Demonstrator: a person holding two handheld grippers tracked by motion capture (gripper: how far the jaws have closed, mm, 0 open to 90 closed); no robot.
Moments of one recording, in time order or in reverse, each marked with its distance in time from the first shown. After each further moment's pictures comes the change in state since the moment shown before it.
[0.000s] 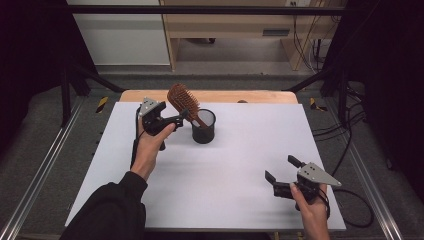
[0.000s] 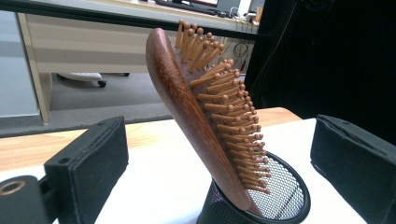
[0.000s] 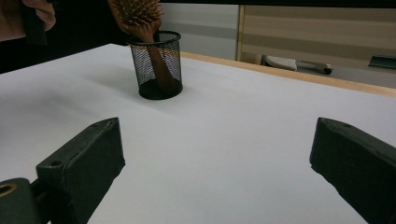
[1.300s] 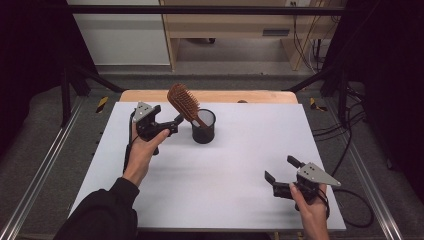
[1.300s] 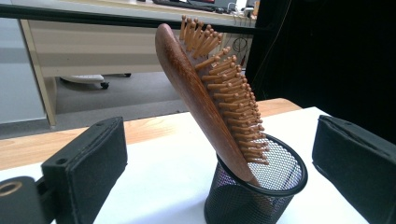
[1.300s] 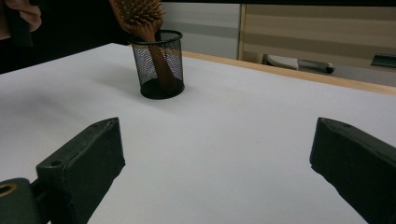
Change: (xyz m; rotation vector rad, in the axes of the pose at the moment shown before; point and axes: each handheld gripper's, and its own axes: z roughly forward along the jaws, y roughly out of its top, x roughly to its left) left arm 0.003 -0.005 -0.020 0.010 -0.006 0.044; right arm 0.001 0.000 0.000 0.001 0.006 0.003
